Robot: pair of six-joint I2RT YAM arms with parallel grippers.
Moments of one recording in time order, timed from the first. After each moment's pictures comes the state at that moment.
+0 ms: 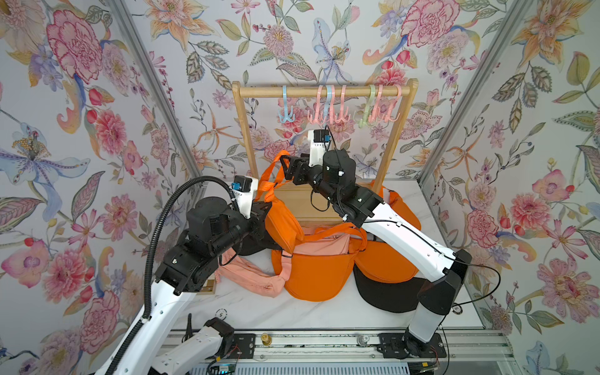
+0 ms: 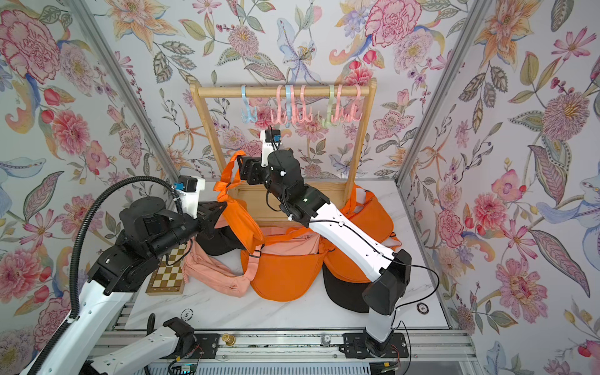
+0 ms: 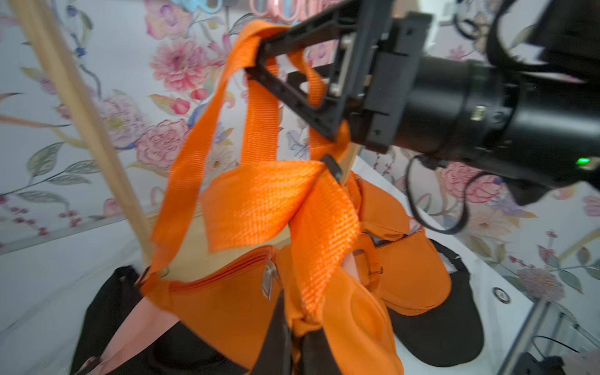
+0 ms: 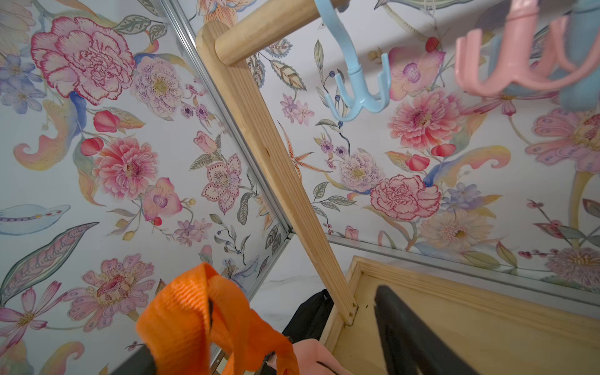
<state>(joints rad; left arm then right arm) -0.48 0.95 1.31 -0.65 0.05 -0.13 0.86 1.76 1.91 -0.17 0.18 0.40</state>
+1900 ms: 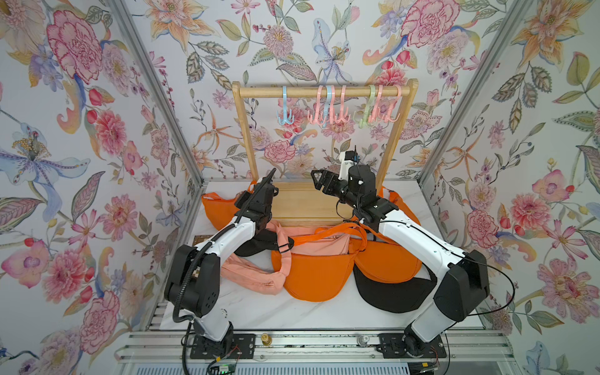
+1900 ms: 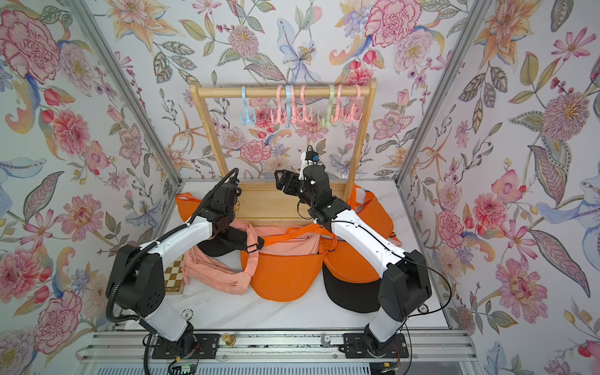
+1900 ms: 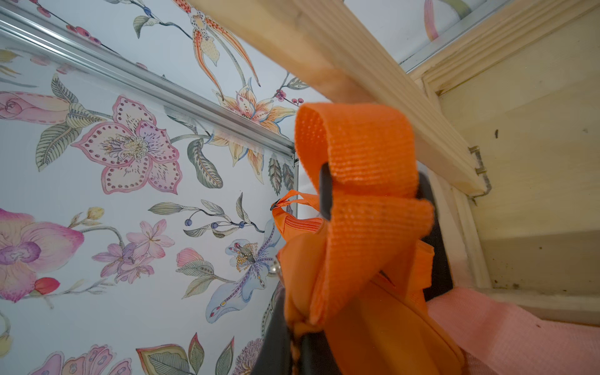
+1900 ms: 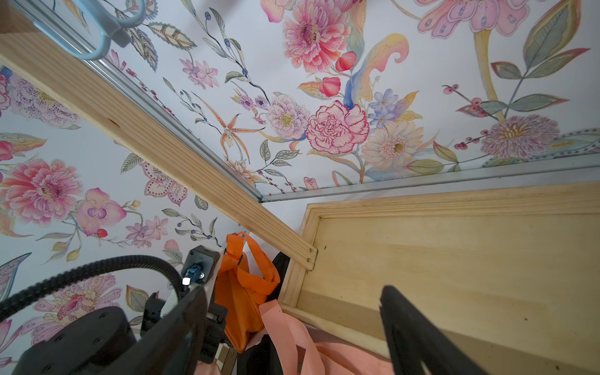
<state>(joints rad) -0.37 1.70 1.21 -0.12 -0.88 0.55 0.61 1.65 1.47 -0.01 -0.02 0.65</state>
